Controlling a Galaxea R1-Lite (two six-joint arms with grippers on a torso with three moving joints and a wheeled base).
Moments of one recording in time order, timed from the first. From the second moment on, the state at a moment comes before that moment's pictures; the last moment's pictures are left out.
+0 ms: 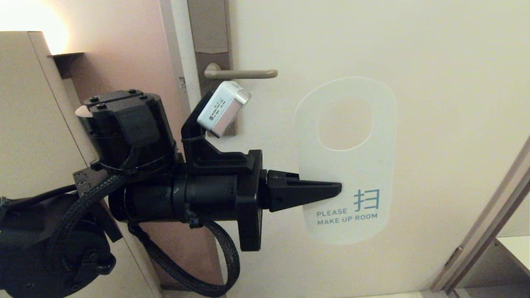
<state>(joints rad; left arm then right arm) -0.77 1.64 -0.87 -0.83 -0.83 -0.23 0.09 0.42 -0.30 0.04 0.10 -0.04</state>
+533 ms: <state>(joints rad) -0.71 1.72 -0.97 -0.83 -0.91 -0.23 0.10 0.85 -0.50 -0.17 0.40 0.01</state>
